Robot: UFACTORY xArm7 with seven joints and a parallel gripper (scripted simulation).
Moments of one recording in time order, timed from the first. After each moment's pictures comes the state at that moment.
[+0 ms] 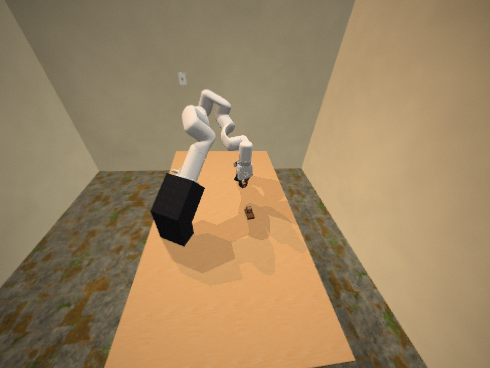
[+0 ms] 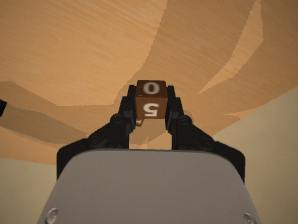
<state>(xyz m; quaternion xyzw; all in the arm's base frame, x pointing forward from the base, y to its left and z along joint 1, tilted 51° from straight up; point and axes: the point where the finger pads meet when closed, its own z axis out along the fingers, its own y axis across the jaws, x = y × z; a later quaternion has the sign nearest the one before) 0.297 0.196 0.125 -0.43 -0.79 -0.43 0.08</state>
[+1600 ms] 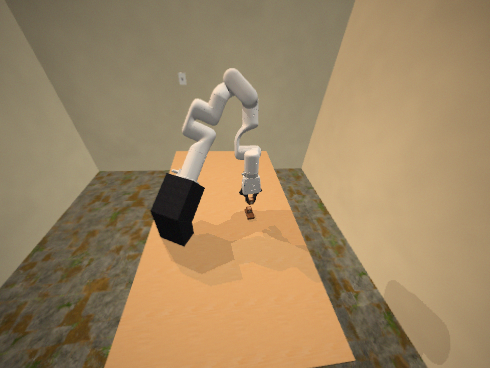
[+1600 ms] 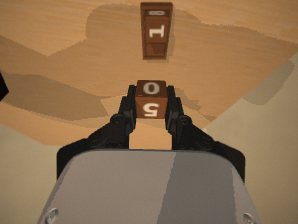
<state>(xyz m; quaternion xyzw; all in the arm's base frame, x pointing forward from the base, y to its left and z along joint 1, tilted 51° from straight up) 0.356 0.067 0.027 -0.57 -0.72 -0.38 0.08</state>
